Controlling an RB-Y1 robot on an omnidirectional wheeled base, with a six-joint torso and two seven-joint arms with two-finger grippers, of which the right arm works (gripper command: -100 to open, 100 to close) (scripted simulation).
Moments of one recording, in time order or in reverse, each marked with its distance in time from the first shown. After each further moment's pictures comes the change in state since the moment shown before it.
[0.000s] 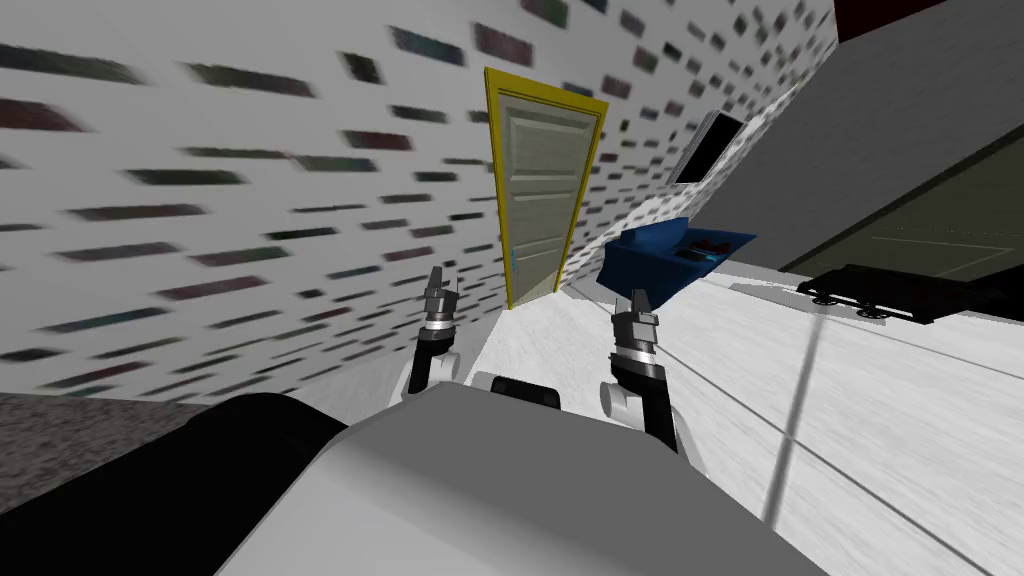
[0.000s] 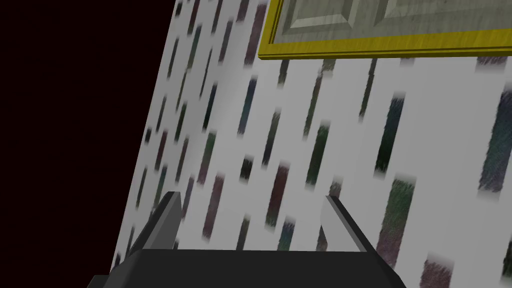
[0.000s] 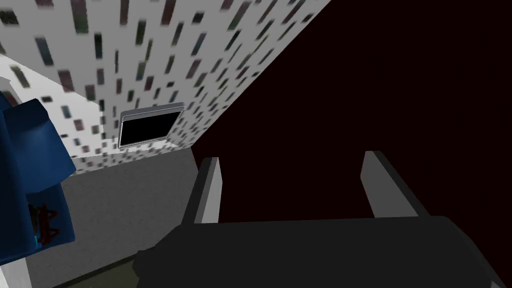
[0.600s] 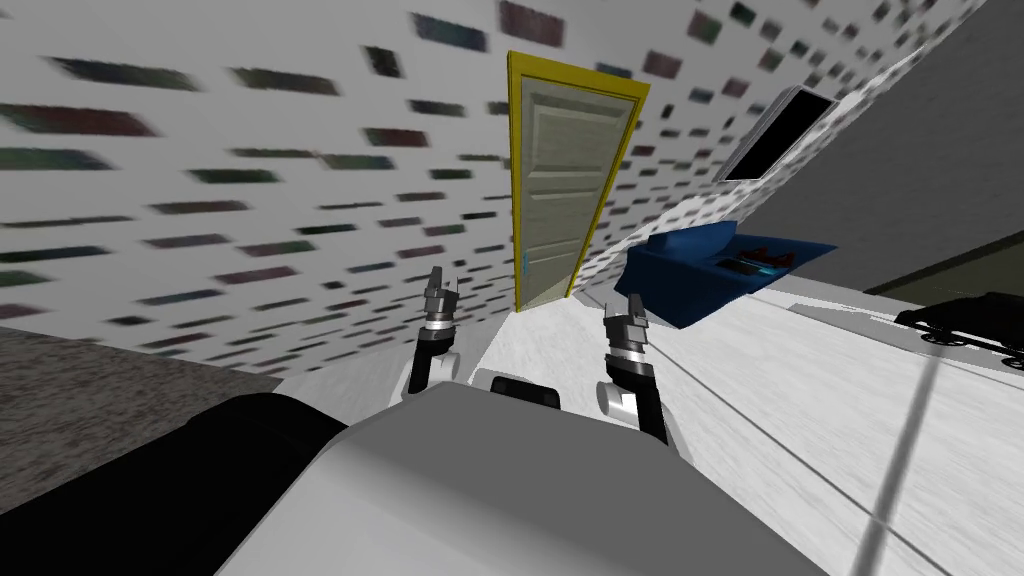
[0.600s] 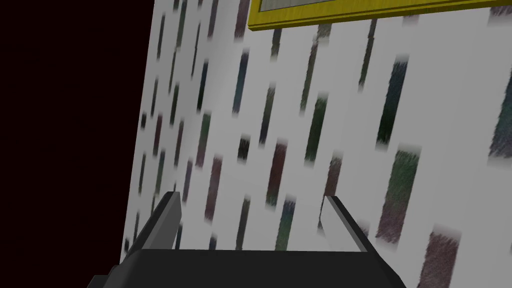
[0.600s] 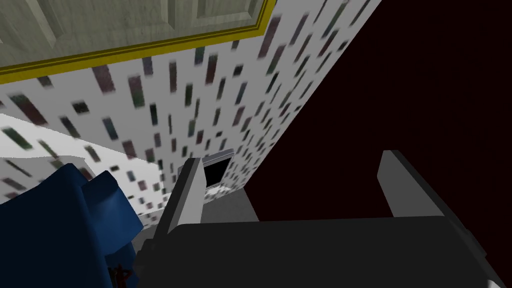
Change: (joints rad) arm -0.035 -0.045 0.004 0.116 -0.084 -0.040 -0.106
